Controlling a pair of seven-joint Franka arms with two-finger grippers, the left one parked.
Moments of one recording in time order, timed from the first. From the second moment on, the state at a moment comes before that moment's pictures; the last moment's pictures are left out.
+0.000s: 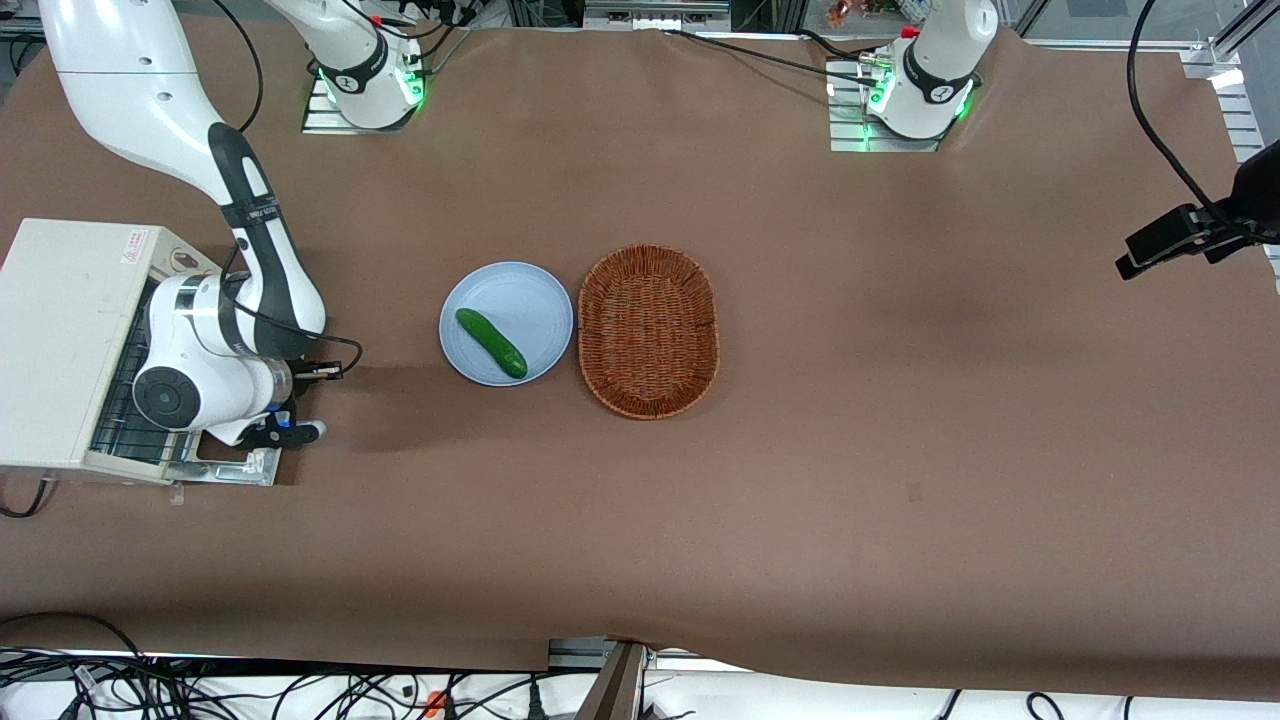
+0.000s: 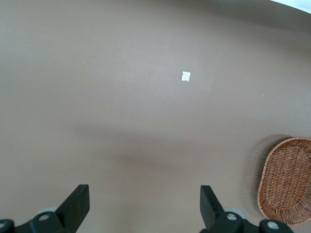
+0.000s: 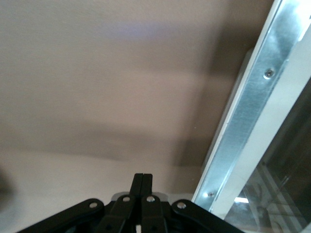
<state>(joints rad) 0.10 0.64 -0.06 -1.64 0.00 1.90 -0.08</state>
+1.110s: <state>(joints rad) 0.09 0.50 -0.08 -1.34 0.00 1.55 -0.17</state>
